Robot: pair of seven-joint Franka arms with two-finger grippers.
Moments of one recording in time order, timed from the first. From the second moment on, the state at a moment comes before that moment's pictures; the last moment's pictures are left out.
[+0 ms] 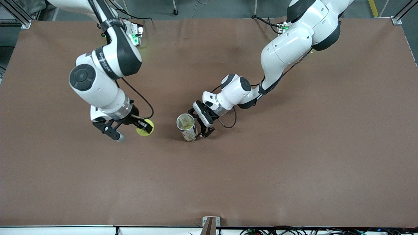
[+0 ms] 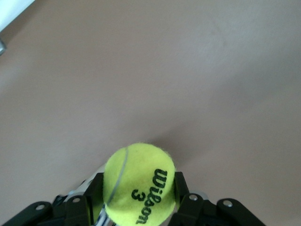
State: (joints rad) left arm -0.35 1.03 -0.60 -1.67 -0.07 3.41 0.57; right arm 0.41 0.29 -0.01 -1.71 0.11 2.12 0.94
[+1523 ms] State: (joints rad) left arm -0.35 1.03 -0.60 -1.67 -0.07 3.41 0.57; right arm 0.62 0.43 -0.01 -1.57 0.09 2.11 1.35
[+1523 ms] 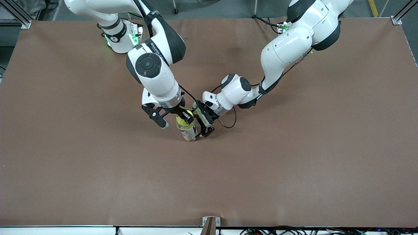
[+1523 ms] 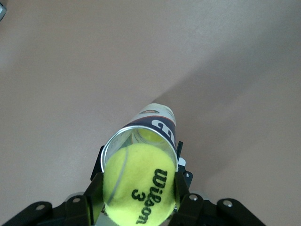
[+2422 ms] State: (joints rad) left arm -0.34 1.03 -0.60 -1.67 -0.07 3.41 0.57; right arm 0.61 0.45 -0.03 -1.49 0.09 2.07 1.35
